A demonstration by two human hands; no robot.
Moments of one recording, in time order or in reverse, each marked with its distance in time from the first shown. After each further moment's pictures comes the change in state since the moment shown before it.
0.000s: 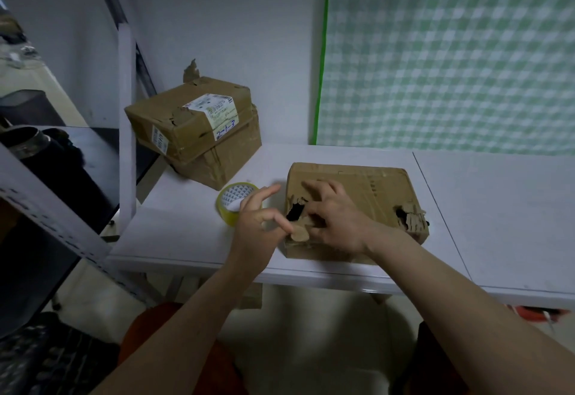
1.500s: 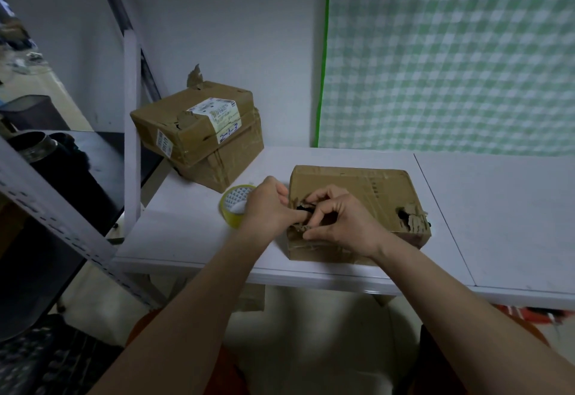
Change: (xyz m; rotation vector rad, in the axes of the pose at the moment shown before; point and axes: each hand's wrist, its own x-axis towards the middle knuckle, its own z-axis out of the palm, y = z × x) left_hand 0.040 0.049 0.001 0.238 -0.076 -0.420; right_hand -0.009 0.001 0.006 0.621 0.197 0.061
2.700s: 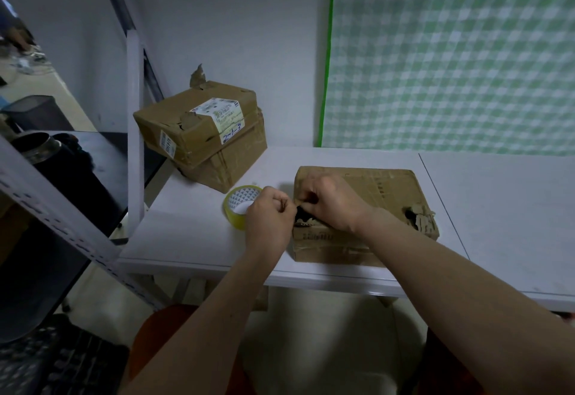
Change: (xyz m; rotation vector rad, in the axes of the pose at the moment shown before) left_hand -0.003 -0.026 0.020 -0.107 0.259 0.094; right_hand 0.052 -0.001 0.003 -0.579 -0.032 -0.266
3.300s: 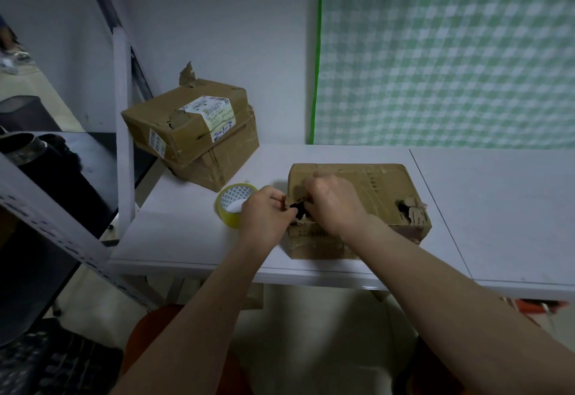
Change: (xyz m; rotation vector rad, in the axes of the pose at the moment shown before) left_hand 0.006 0.000 0.002 -0.054 -0.170 -0.088; right_hand -0.018 -0.018 -0.006 -0.313 0.055 0.188
